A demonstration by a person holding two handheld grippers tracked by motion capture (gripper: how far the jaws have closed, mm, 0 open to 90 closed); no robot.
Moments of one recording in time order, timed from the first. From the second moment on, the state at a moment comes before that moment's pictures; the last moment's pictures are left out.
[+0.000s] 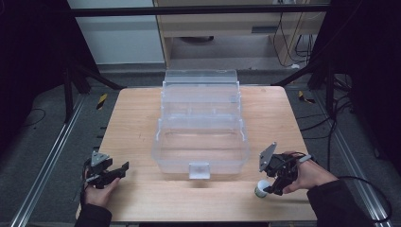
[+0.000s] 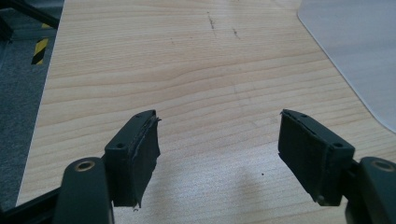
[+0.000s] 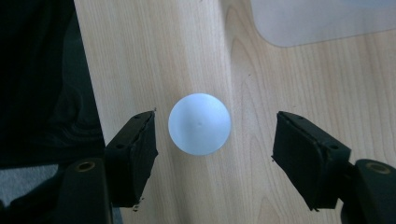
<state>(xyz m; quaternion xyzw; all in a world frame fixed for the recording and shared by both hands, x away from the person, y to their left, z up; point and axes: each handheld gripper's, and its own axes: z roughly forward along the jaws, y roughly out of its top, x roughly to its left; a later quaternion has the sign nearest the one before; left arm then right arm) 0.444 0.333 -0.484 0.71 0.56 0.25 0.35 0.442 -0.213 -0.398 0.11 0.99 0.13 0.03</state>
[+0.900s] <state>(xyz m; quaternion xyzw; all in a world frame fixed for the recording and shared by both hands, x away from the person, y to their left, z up) 0.444 0.333 -0.484 0.71 0.56 0.26 0.35 0.439 -0.196 -0.429 0.07 0.99 0.07 0.02</state>
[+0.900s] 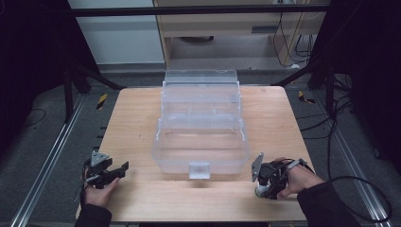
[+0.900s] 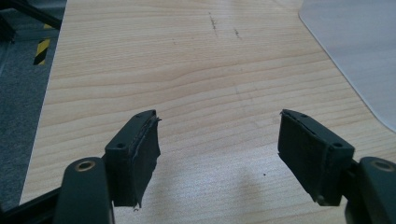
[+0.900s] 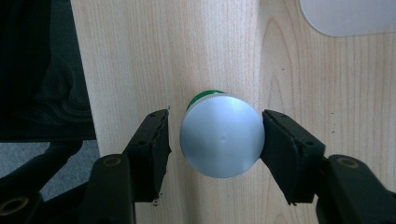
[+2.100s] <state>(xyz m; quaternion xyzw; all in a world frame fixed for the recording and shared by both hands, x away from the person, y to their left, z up) 0.446 0.333 -0.485 0.71 0.56 0.25 0.35 0.455 -0.191 -0.396 0.08 0.99 0.07 0.04</state>
